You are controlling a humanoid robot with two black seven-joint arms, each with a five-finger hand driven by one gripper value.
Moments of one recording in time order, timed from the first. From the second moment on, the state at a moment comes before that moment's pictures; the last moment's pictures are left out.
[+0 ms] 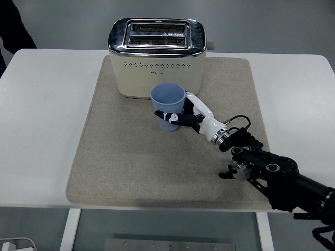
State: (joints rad) left arm -0.01 0.00 -0.06 -0.21 -0.03 -0.14 0.11; right arm 0.79 0.00 0.32 0.75 -0.54 0.00 0.54
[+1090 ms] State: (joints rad) left arm -0.01 0.00 -0.06 -0.21 -0.03 -0.14 0.11; right arm 0.79 0.00 0.32 0.75 -0.52 -0.01 0.54
